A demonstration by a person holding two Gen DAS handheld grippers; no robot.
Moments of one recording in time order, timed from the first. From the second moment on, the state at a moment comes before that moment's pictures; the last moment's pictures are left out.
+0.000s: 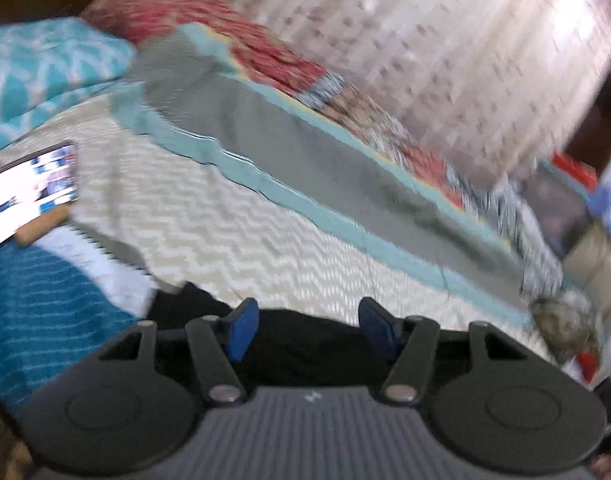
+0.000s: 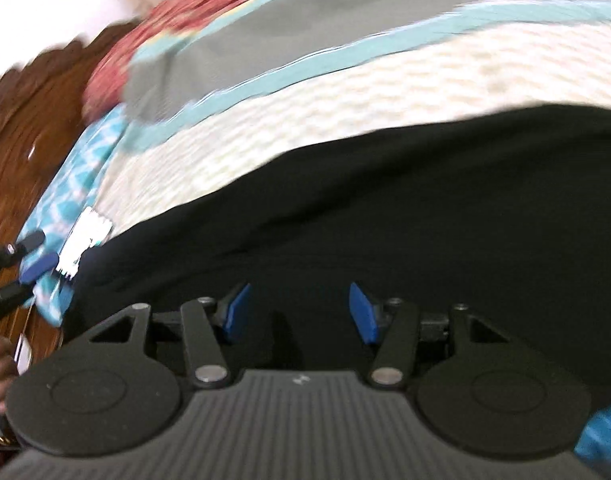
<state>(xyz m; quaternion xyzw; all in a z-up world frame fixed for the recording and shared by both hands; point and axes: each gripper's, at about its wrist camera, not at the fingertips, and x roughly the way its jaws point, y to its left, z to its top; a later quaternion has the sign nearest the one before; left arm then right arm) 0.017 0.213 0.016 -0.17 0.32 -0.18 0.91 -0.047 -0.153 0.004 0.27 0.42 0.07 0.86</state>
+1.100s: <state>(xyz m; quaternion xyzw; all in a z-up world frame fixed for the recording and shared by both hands) 0.026 0.062 -0.015 0.04 0.41 -0.15 0.90 -0.261 -0.377 -0.020 0.46 0.15 -0.22 0.85</state>
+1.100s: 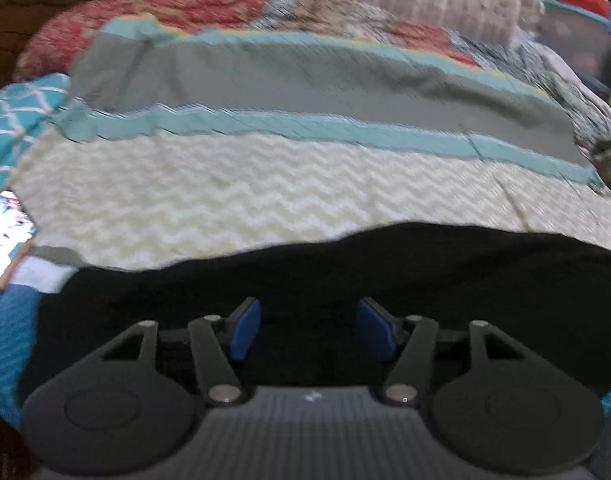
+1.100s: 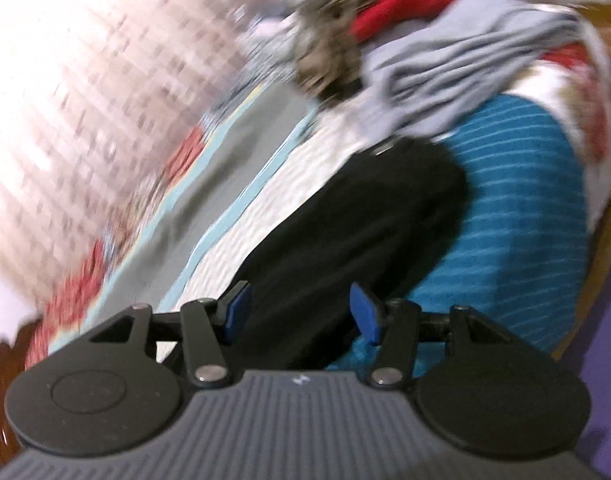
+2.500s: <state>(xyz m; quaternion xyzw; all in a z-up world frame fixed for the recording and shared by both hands) 0.035 0.078 -0.040 -0.02 0.48 -0.14 0.87 -0.139 -0.234 -0.028 0.07 0.34 0.04 0.94</state>
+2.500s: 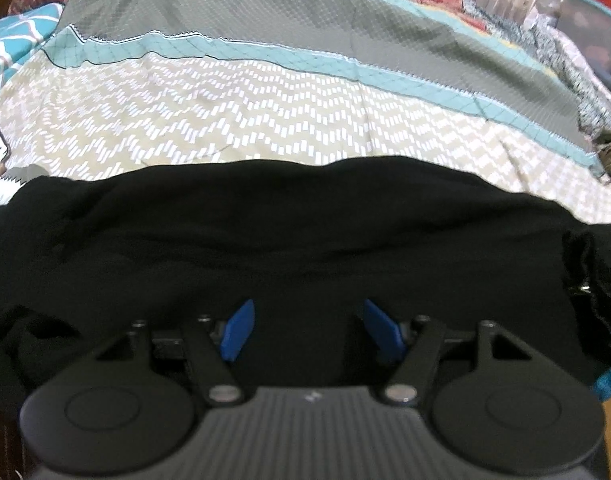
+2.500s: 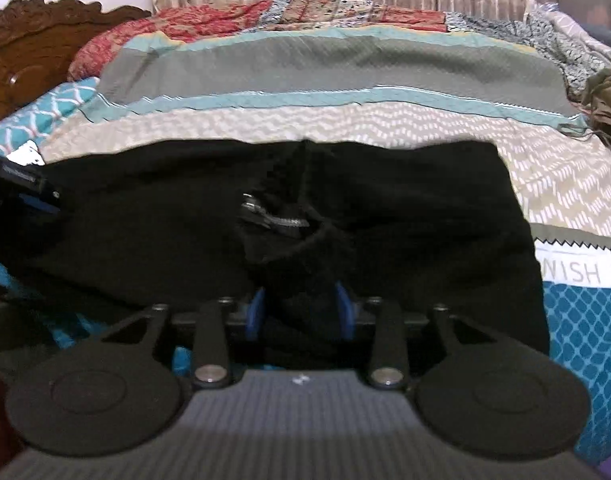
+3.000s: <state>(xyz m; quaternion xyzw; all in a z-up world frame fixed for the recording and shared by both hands) -0.014 0.156 -0.006 -0.09 0.42 -0.15 0.89 -0.075 -0.256 -0.041 0.21 0.35 0.03 0.91</state>
